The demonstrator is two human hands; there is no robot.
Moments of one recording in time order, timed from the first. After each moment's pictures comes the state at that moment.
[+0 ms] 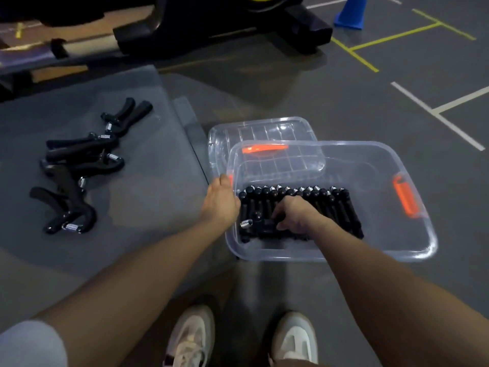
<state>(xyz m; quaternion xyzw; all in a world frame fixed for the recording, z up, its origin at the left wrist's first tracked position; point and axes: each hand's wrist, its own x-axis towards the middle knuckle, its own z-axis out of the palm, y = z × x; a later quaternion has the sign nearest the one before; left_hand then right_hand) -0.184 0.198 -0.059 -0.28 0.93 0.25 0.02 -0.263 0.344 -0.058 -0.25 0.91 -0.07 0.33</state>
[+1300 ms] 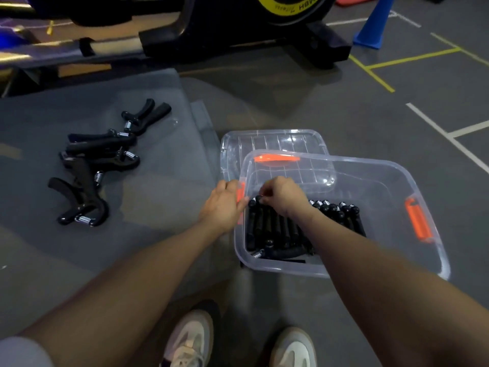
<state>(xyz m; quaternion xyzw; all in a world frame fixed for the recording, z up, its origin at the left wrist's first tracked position) -0.172 0.178 -0.047 -0.26 0.93 0.27 0.04 -0.277 0.287 -0.040 -0.29 0.92 -0.15 0.22</state>
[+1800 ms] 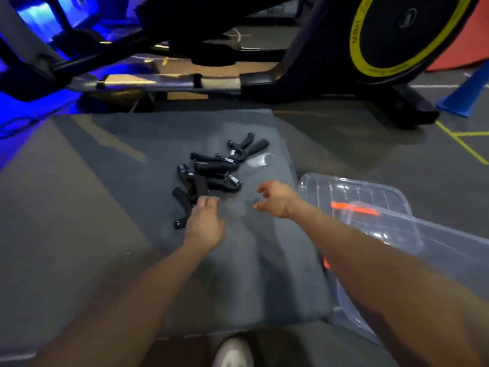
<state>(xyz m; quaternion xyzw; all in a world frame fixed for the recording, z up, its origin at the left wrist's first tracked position) -0.023 0.003 -0.024 -0.44 0.86 0.26 -0.07 -0.179 0.080 0.022 -0.42 0.85 -0.14 0.27</state>
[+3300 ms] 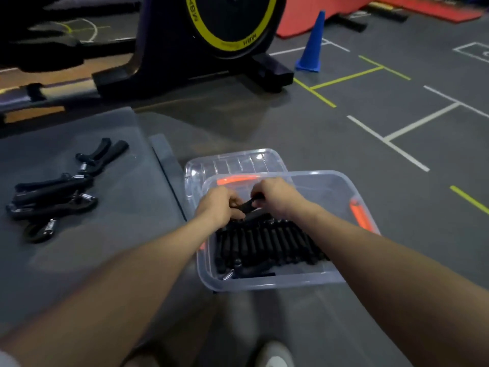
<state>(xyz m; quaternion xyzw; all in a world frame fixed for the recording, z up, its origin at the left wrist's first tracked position) -0.236 0.214 -0.002 -0.19 0.92 0.34 0.07 -0.305 0.346 0.028 -0.32 0.92 -0.15 0.19</state>
